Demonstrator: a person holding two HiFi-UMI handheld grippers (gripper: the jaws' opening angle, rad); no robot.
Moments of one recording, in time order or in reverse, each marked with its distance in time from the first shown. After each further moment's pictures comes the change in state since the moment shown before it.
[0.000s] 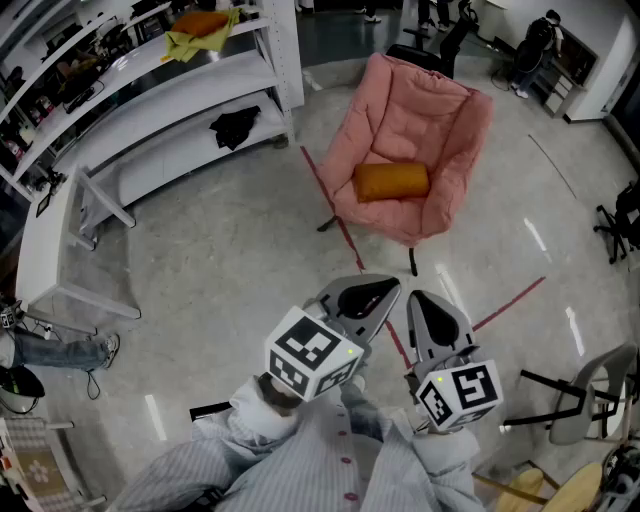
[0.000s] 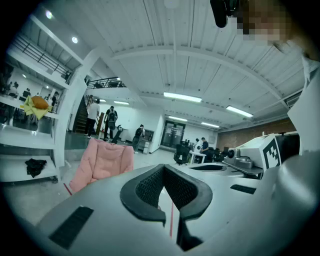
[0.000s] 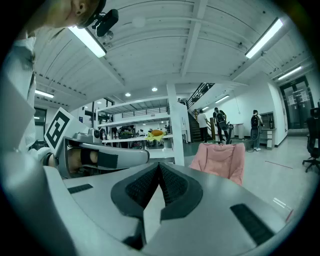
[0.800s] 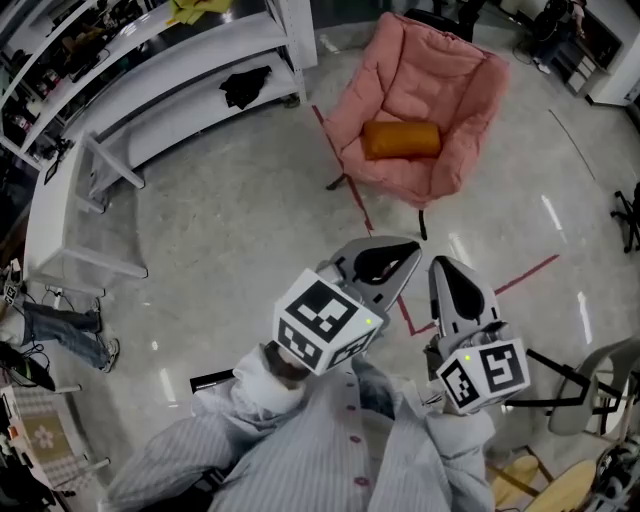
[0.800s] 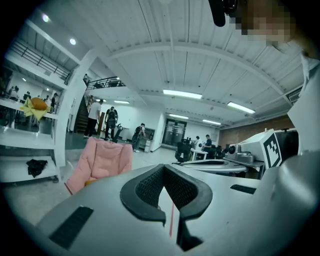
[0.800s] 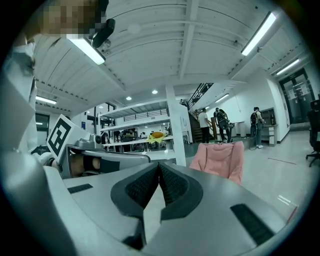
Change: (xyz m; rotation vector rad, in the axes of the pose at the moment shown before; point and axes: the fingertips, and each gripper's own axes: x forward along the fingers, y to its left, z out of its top) left arm 0.032 -0.035 -0.007 0.017 0.020 0.016; right arm -0.036 -0.033 0.002 0.036 -0.028 0.029
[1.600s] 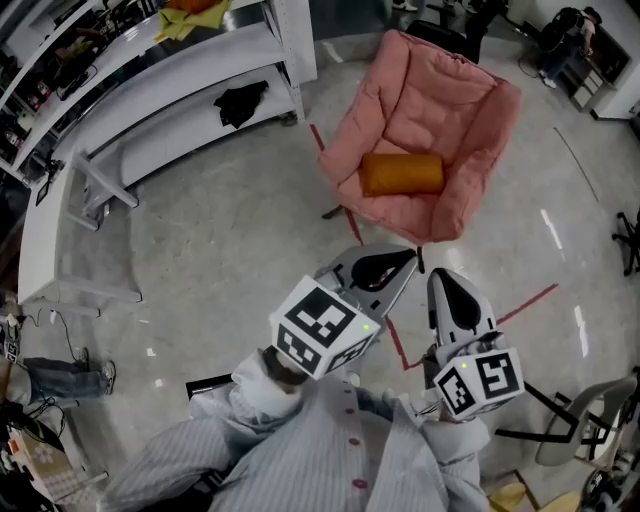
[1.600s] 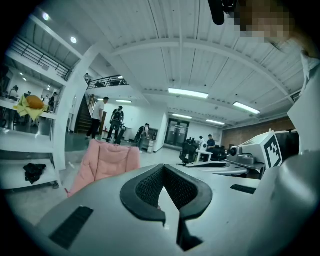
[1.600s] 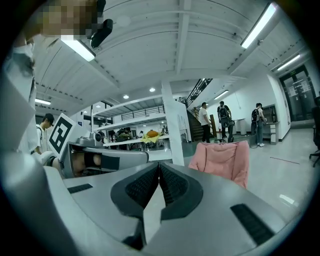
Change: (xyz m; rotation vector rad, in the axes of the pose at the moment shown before) left arm 0.084 0.132 0.036 -0.004 0.009 0.013; right arm 0.132 -0.083 0.018 0.020 0.021 -0.007
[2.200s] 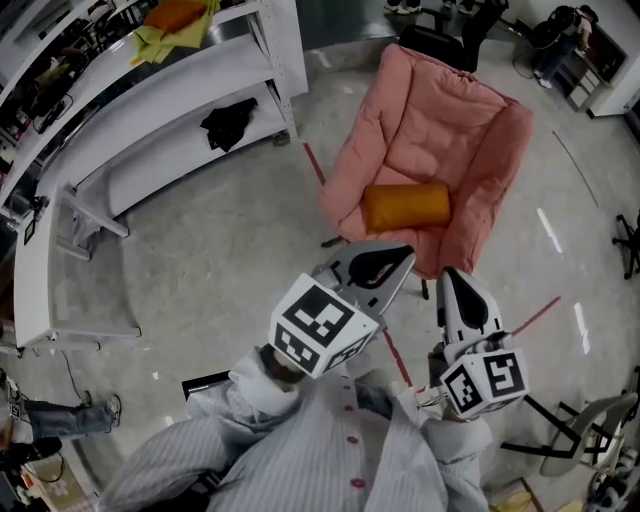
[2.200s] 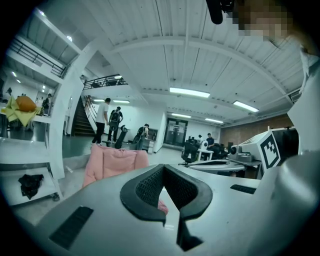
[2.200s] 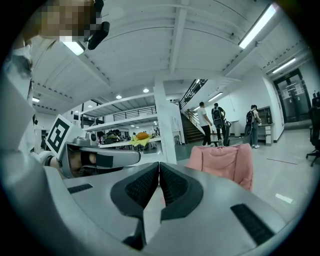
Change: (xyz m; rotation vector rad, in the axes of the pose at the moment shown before) left arm 0.056 0.146 0.039 0.041 0.002 -0.033; right arm 0.140 -0.061 0.029 0.013 -0.024 -0.086
